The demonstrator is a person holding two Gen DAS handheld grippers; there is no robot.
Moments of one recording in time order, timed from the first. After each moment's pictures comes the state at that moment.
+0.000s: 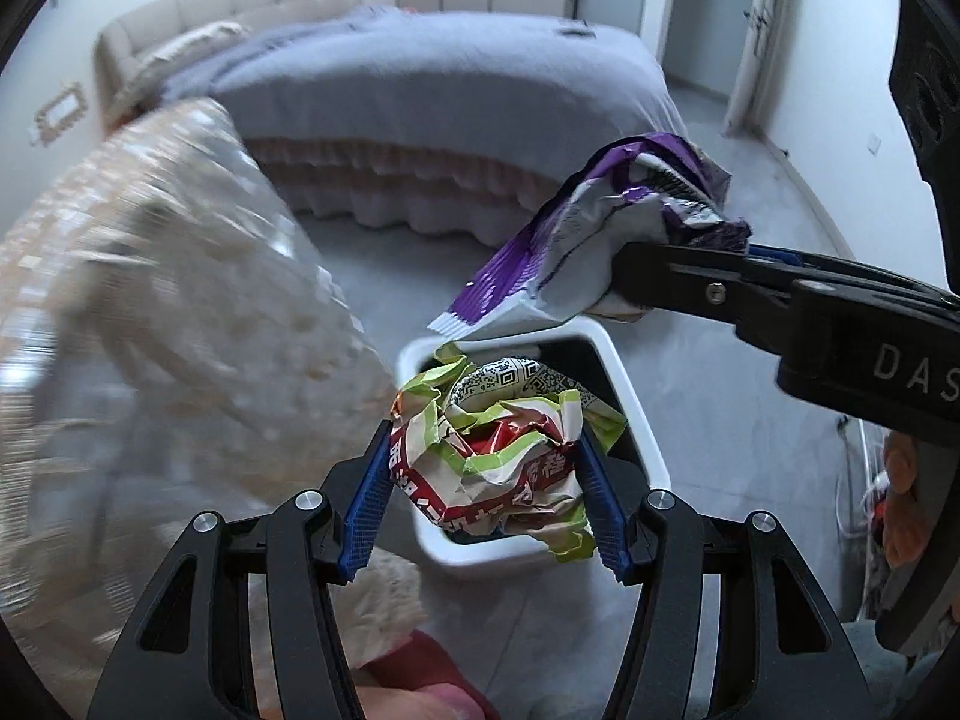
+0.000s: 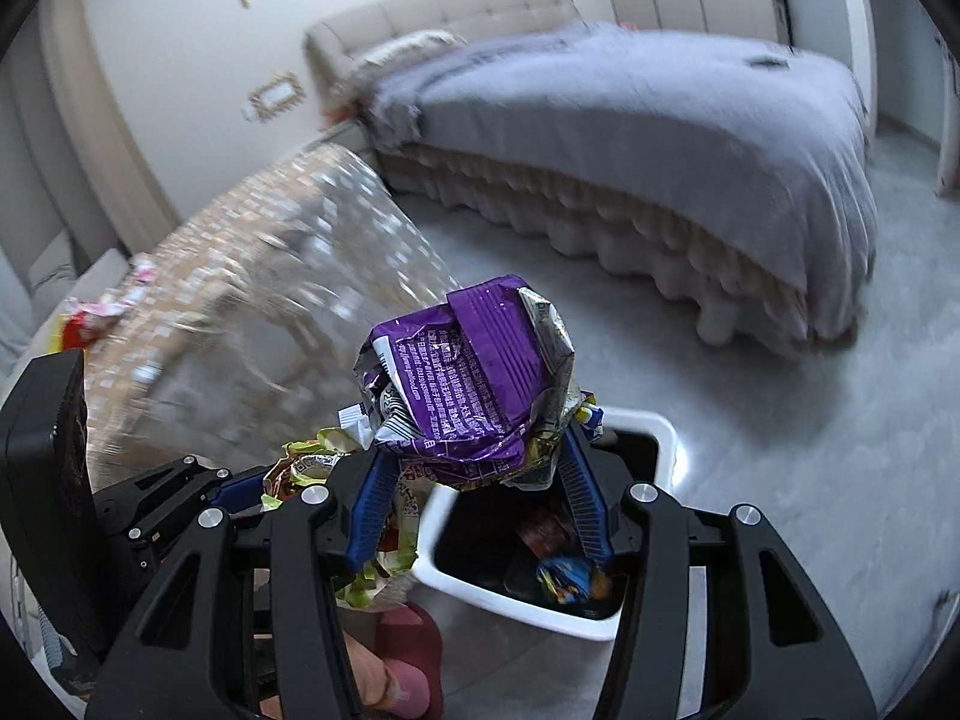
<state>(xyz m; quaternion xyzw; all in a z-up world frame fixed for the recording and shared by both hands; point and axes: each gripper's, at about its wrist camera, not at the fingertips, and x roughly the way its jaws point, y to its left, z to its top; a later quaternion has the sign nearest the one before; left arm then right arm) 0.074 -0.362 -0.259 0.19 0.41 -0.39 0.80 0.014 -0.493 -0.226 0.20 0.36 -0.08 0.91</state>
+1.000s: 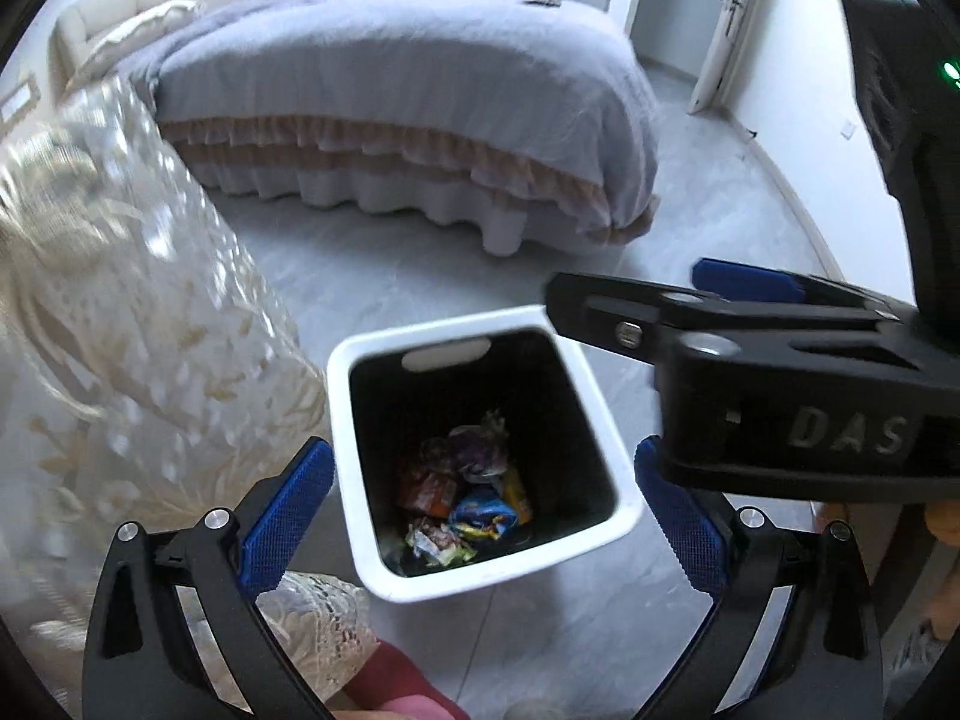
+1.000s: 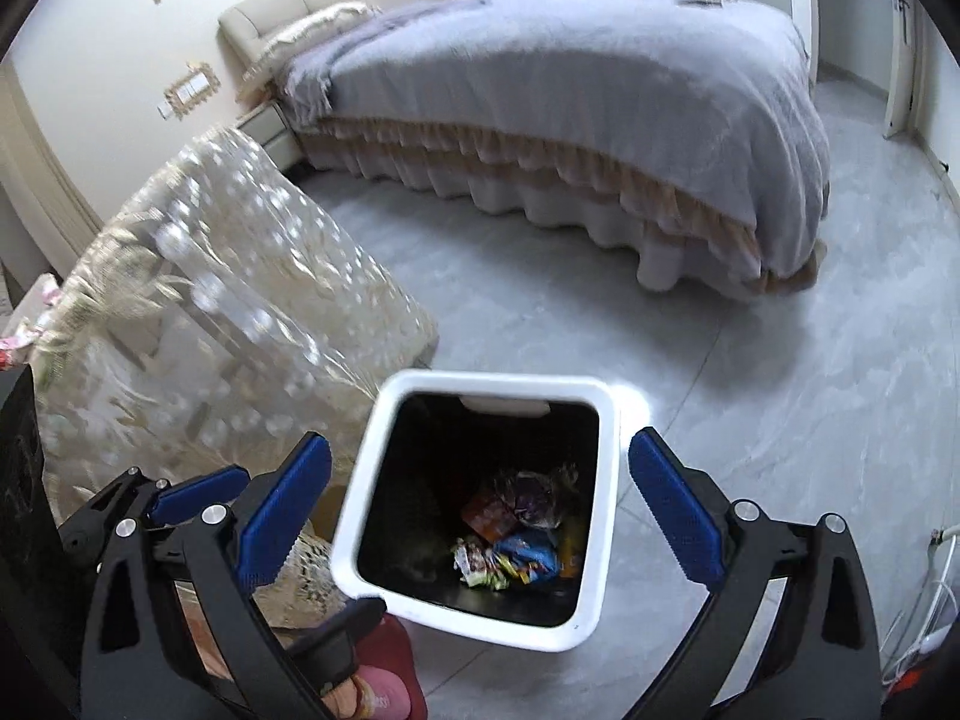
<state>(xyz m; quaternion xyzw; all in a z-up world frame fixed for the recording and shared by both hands) 0.086 -0.399 -0.272 0.19 0.43 -0.43 0.77 0.033 -0.527 -0.259 0.22 0.39 -0.15 0.88</state>
